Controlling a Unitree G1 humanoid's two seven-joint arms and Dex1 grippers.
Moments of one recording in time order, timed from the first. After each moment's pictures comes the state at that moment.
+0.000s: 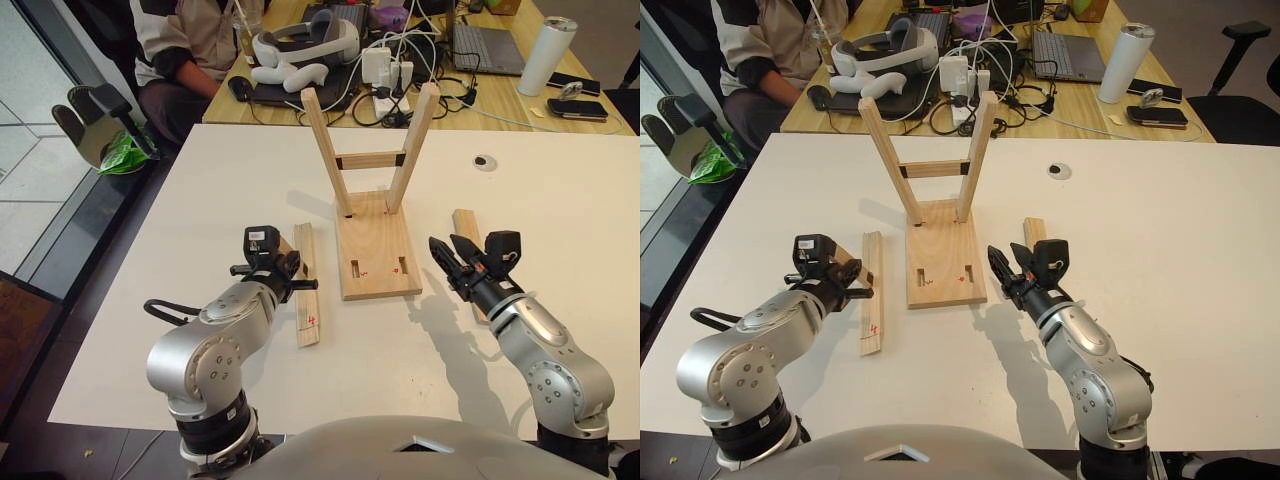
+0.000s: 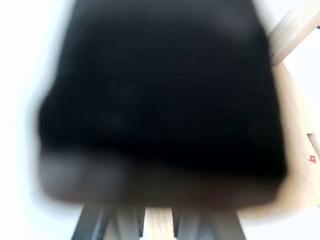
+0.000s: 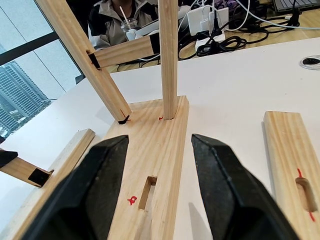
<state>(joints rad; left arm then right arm) -0.04 0.04 0.16 -0.79 -0.46 1.45 0.21 0.19 -0.18 -0.01 -0.64 0.52 0.74 0.14</state>
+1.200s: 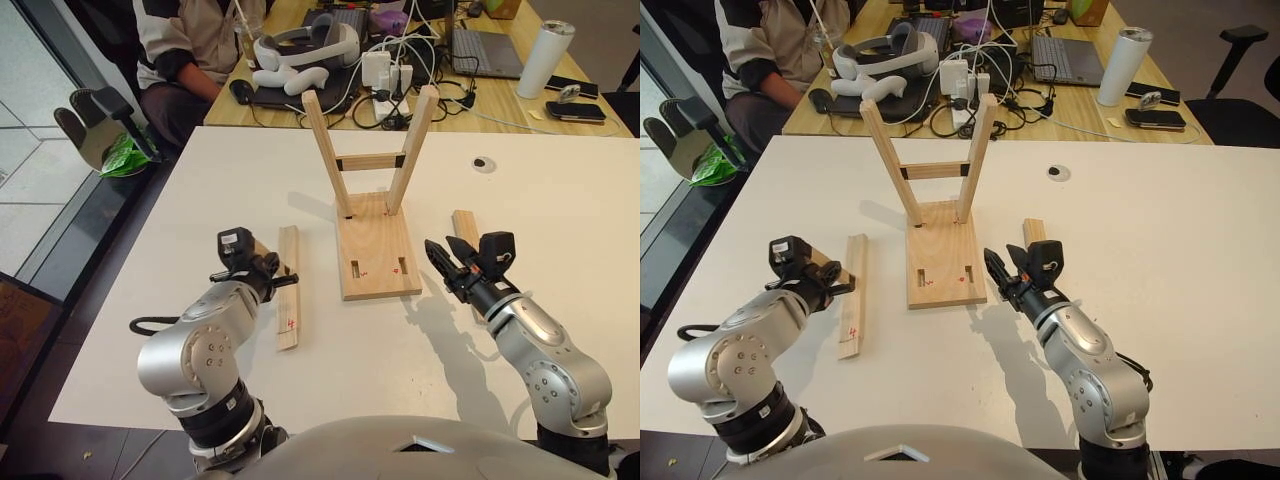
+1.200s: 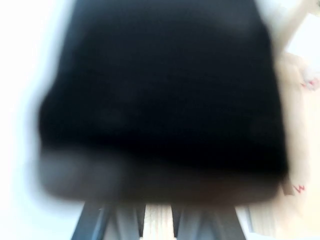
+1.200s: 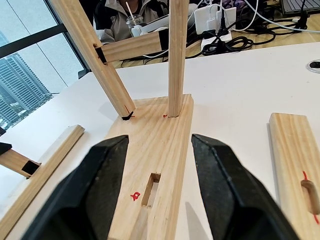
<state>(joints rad) -0.08 0.03 0.21 -0.72 -0.29 1.47 0.07 0.18 -0.20 0.02 -0.63 0.50 0.73 0.15</state>
